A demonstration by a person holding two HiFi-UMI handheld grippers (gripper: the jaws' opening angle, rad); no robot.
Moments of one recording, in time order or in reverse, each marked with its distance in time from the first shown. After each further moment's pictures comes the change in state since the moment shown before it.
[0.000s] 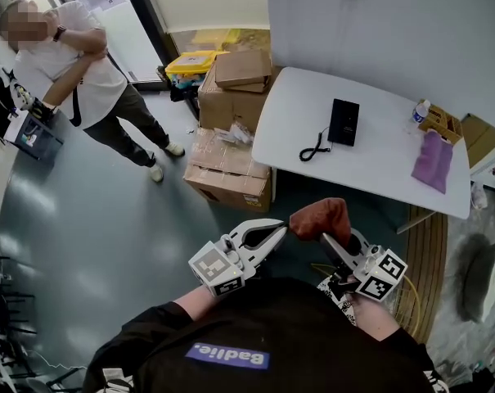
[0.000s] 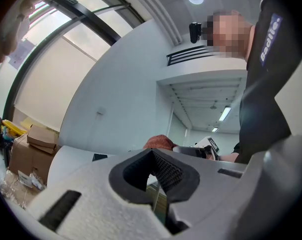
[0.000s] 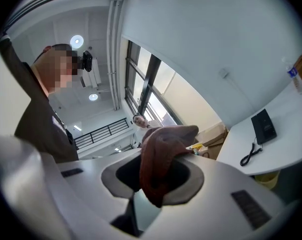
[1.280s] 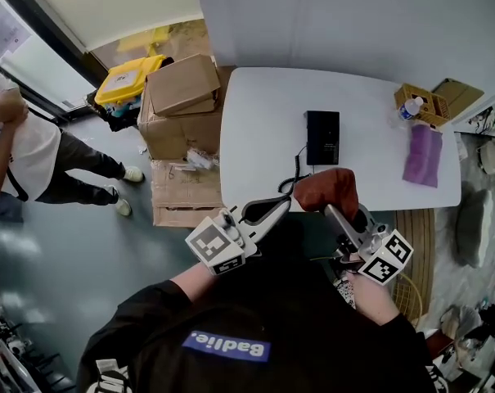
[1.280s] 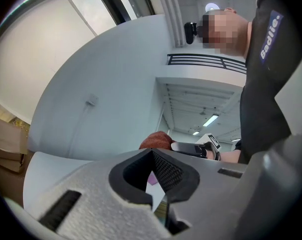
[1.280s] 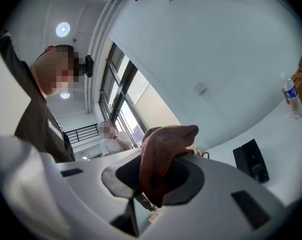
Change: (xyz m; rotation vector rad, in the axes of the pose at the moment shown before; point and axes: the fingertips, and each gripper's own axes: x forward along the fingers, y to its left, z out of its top) left arm 0.174 0.218 0.035 -0.067 0.039 -0.268; right arm 0.116 -0.205 0.115 -0.030 -0.116 -0.306
